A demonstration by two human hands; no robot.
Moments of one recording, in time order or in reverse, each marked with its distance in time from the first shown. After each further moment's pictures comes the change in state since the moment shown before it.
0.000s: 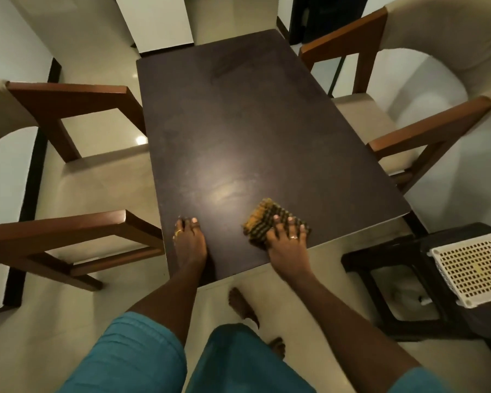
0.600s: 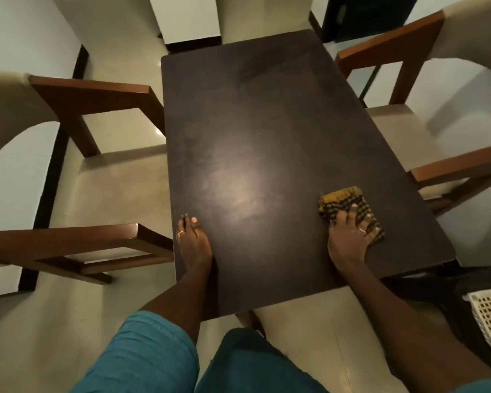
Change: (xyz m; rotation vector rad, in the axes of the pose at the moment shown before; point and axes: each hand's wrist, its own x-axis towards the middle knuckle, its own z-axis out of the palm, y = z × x) left_hand 0.061 0.016 0.011 -0.062 0.167 -0.020; right_hand 0.095 0.071 -0.035 0.122 0.170 0.399
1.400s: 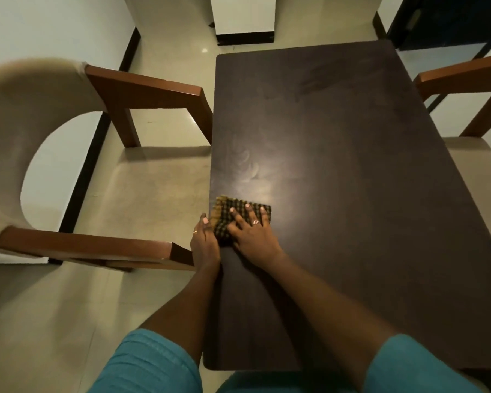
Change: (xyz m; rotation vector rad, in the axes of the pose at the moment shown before) left_hand 0.086 0.012 -0.023 -0.124 0.032 -0.080; right_hand 0.011 -0.257 0.030 -0.145 -0.167 -1.078
